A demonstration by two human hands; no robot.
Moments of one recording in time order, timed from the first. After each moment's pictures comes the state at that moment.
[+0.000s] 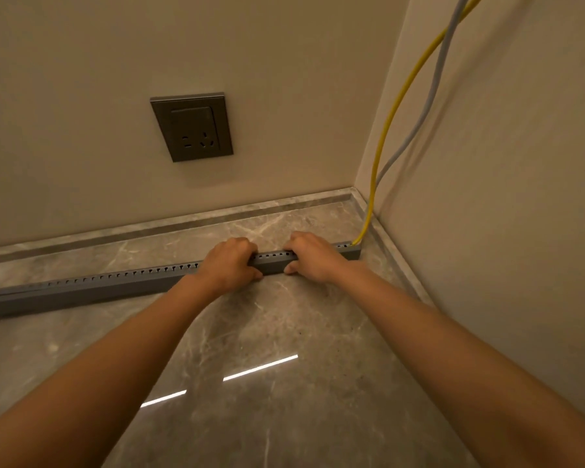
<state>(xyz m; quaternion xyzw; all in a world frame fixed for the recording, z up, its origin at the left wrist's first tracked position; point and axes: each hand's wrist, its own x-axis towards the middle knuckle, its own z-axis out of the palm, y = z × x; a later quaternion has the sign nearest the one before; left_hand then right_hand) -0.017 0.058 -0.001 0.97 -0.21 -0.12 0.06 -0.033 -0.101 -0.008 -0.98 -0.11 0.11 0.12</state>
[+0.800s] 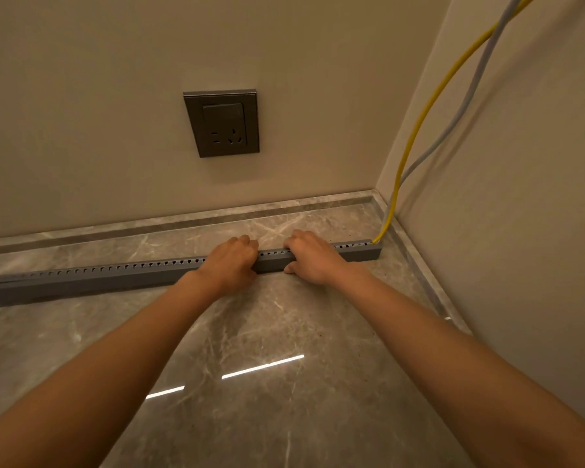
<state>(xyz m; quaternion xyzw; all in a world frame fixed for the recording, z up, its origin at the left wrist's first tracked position) -0.014 0.086 -0.004 0.97 -0.23 -0.11 0.00 -0.026 -0.065 -0.009 -0.98 -0.12 0.10 0.09</state>
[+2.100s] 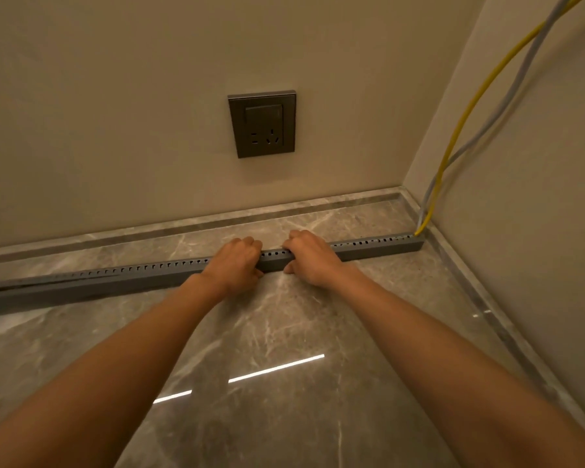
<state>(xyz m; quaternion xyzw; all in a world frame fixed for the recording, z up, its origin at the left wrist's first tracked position) -0.015 0.139 -0.007 0.97 -0.23 -0.09 0.02 -0.026 -0.006 -0.010 -0.98 -0.12 0.07 0.13</state>
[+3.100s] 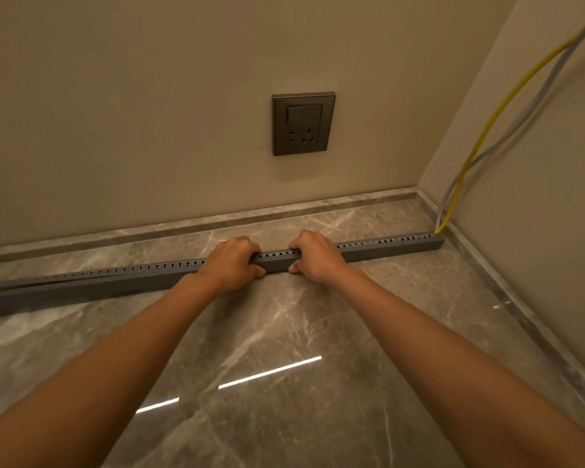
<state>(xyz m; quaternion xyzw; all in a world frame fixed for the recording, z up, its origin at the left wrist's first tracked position) -0.010 0.204 -0.005 0.97 -0.20 -0.10 0.11 -0.030 0.049 -0.005 -0.98 -0.03 0.07 0.18</state>
